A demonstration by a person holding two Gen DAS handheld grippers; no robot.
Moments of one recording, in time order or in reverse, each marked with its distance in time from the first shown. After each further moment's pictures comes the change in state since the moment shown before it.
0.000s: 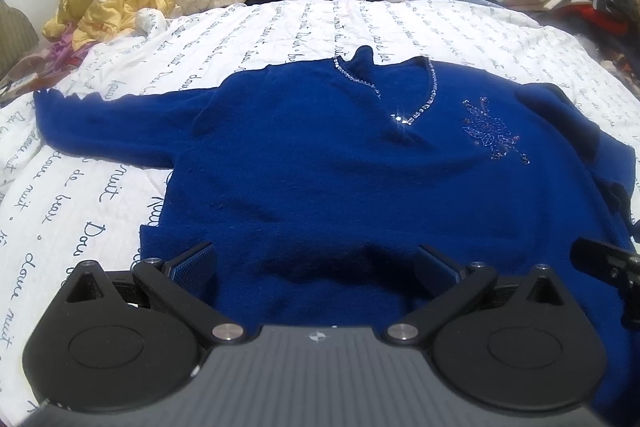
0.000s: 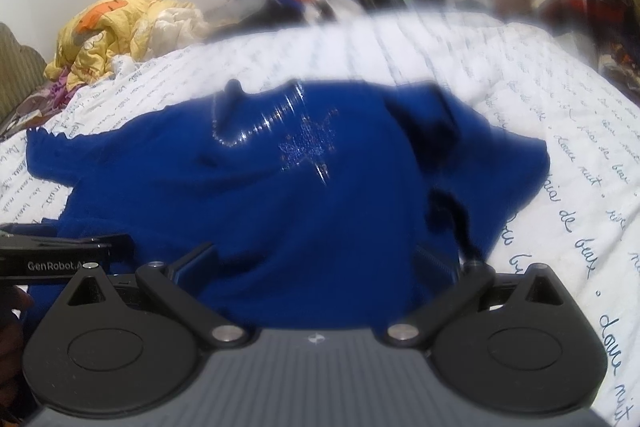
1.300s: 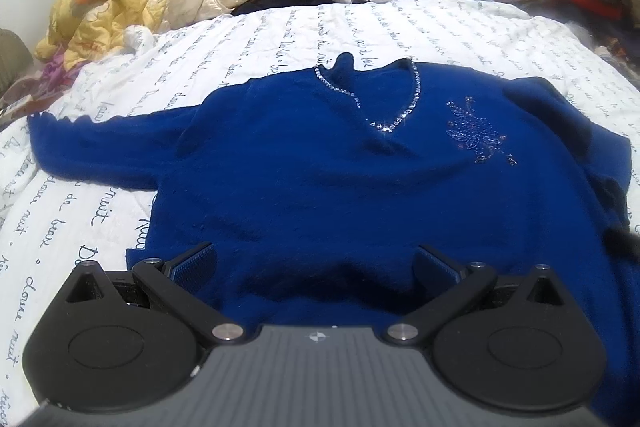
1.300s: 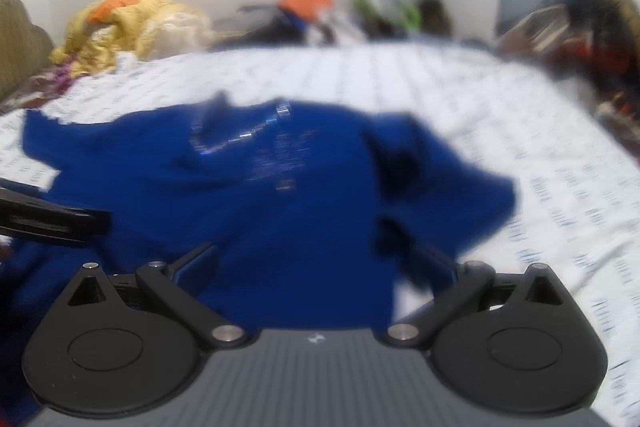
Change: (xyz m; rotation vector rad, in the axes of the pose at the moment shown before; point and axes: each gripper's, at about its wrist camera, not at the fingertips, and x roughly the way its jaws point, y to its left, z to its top) left arm -0.002 -0.020 0.008 0.056 -0.012 0.003; right arm -0.012 -0.030 -0.002 -0.112 -0.084 -0.050
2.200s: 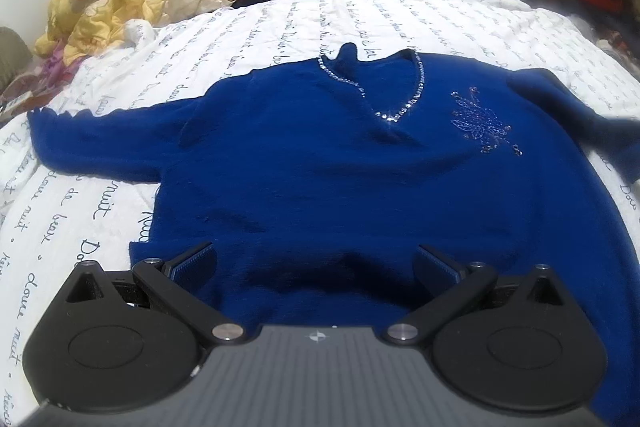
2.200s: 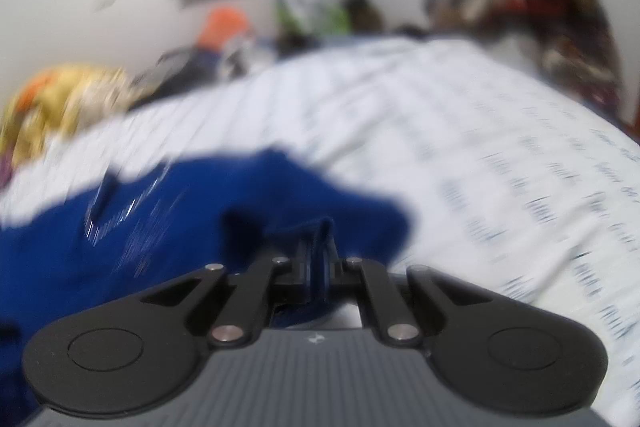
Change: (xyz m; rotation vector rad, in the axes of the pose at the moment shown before) left arm 0.003 0.005 -0.001 0.002 0.026 0.006; right arm 0.028 -0.129 0.023 0.300 -0.066 -0.063
